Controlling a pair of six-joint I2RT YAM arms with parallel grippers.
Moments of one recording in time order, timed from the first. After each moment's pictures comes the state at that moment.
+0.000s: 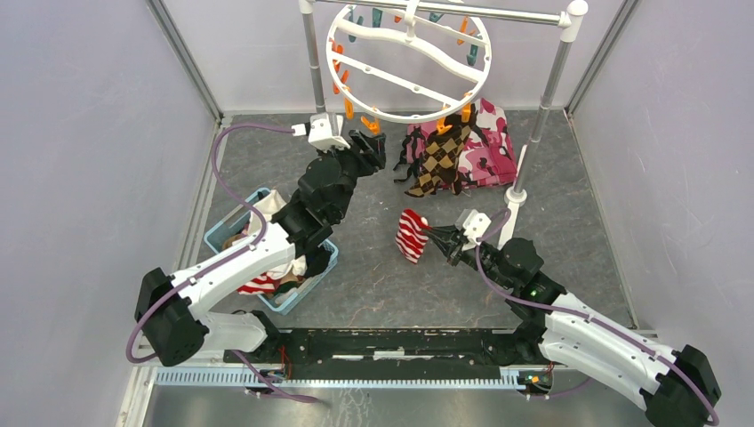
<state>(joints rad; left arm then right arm) -0.82 1.27 1.04 0.29 -0.58 -0.49 0.78 0.70 0.33 0.43 -0.15 -0.12</state>
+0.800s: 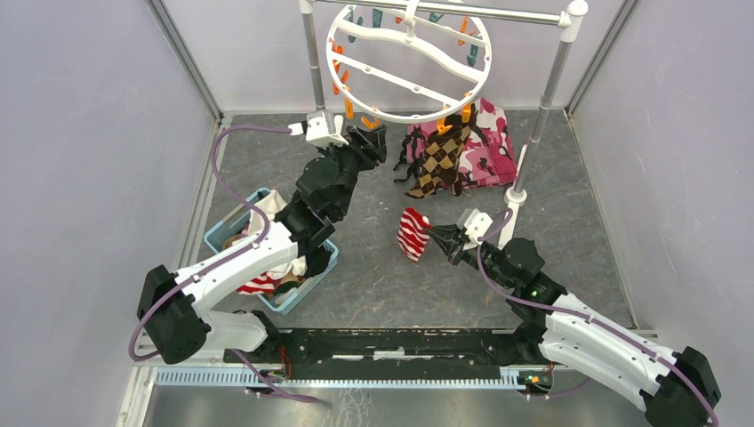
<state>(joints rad) -0.82 1.28 1.04 0.42 -0.58 -0.48 0.78 0.69 0.33 0.43 -0.15 -0.12</state>
